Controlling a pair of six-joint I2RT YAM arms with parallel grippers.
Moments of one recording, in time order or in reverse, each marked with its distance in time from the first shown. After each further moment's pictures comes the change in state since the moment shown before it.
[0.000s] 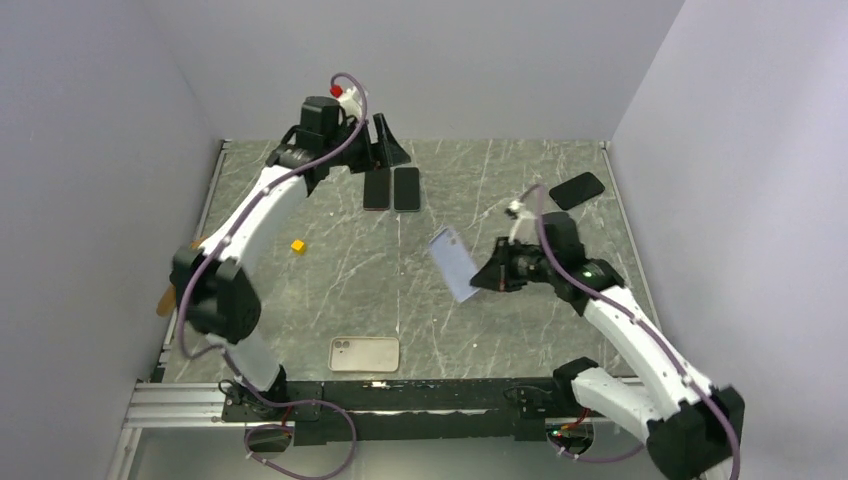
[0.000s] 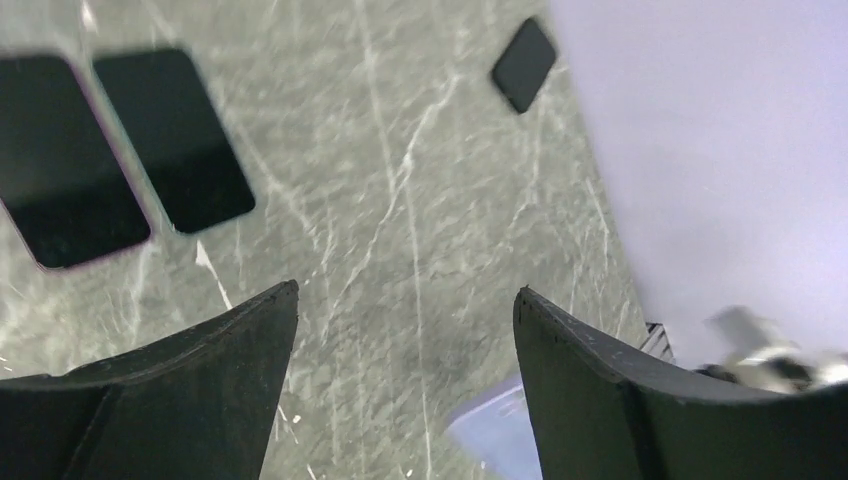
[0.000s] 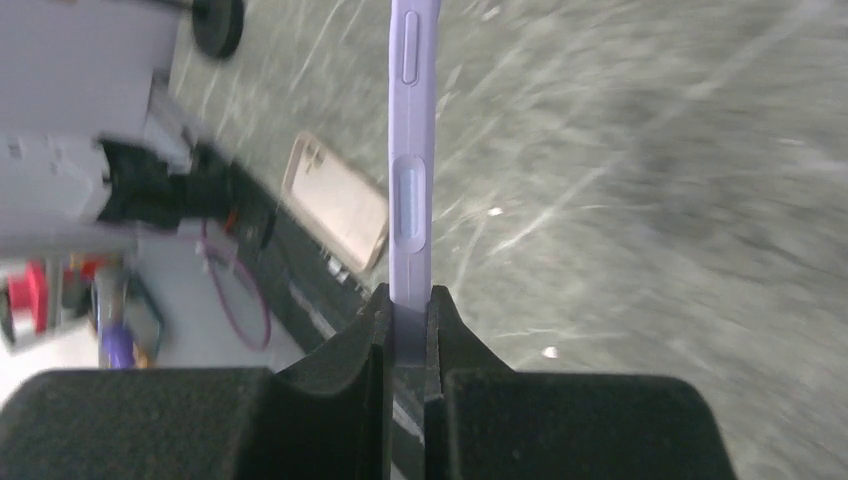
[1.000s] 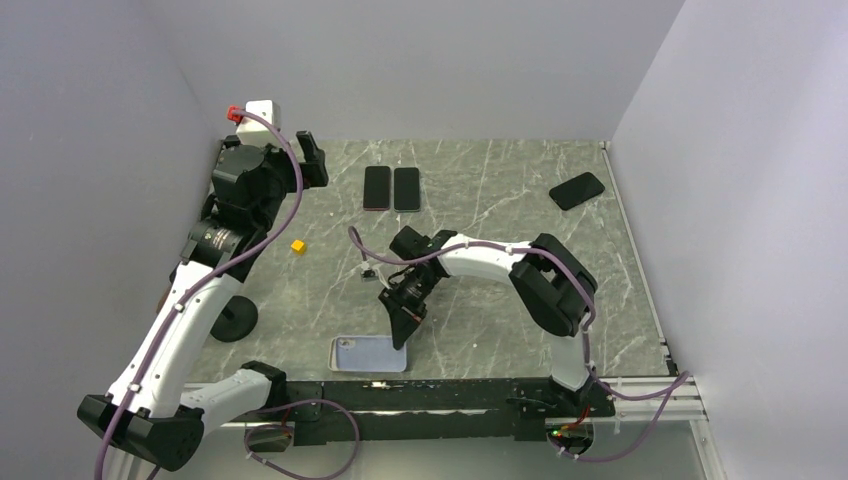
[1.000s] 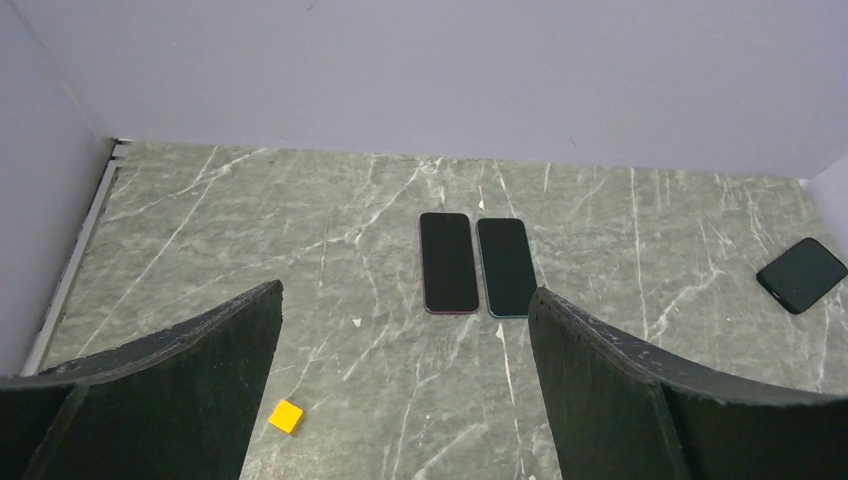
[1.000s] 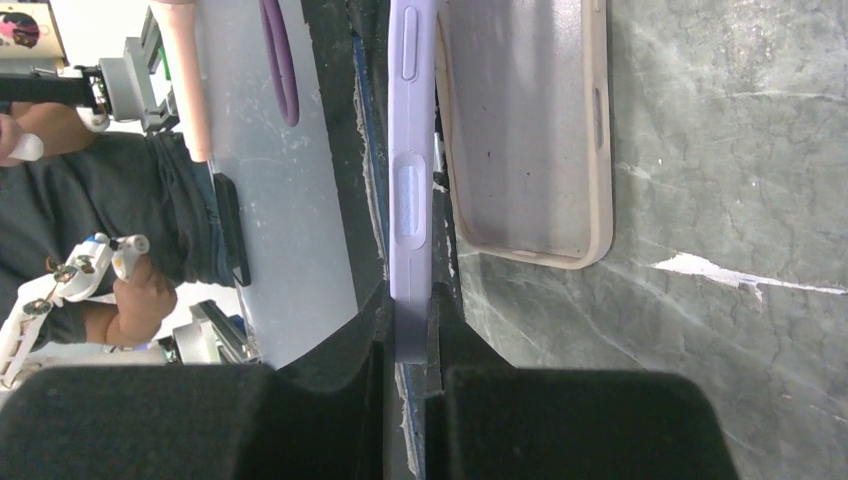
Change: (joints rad) left arm -0.026 -0.723 -0.356 0.037 -0.732 0.344; right arm 0.578 1.047 0.519 -0.151 -0.428 -0.544
